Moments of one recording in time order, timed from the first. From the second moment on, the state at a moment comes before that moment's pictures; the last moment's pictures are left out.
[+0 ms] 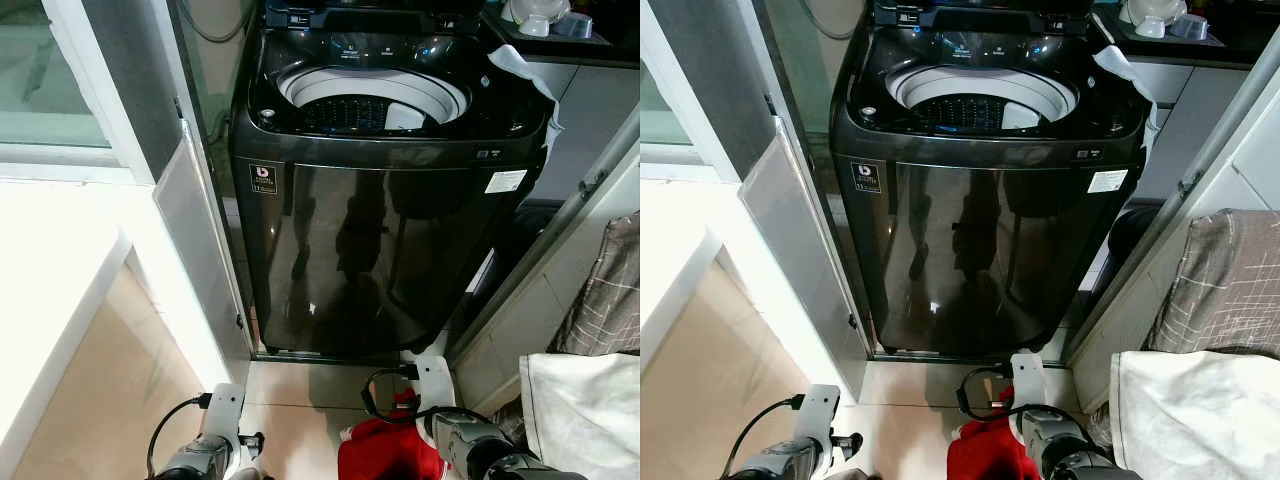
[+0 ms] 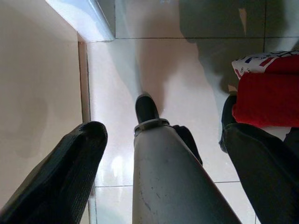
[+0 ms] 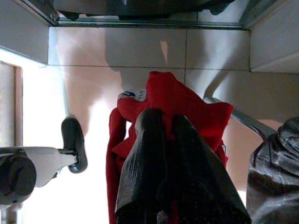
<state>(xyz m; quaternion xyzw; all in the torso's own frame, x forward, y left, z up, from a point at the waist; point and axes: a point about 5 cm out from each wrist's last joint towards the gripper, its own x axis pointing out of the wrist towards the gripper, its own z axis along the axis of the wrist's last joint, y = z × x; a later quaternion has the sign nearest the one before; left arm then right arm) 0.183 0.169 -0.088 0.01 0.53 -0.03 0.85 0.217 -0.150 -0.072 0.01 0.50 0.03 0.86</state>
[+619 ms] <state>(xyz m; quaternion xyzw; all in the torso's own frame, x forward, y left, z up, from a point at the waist) 0.183 0.169 -0.088 0.02 0.53 -0.03 0.85 0.217 -0.149 -0.071 0.01 0.50 0.04 0.86</state>
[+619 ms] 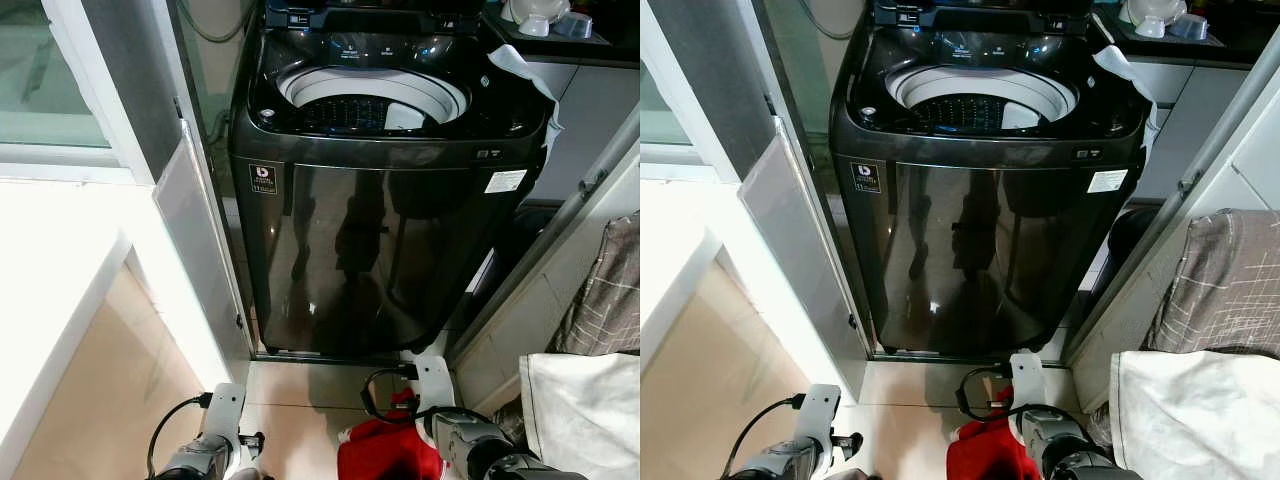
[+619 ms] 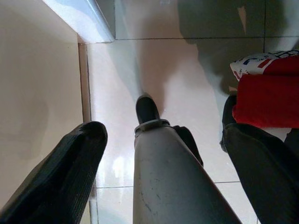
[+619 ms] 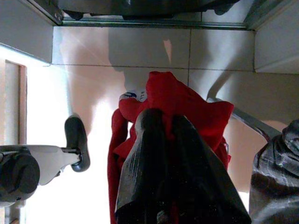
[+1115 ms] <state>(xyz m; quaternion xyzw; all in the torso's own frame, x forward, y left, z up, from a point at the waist) 0.183 0.168 -0.088 0.02 0.53 -0.03 0.85 0.217 -0.150 -0.071 0.01 0.50 0.04 0.86</state>
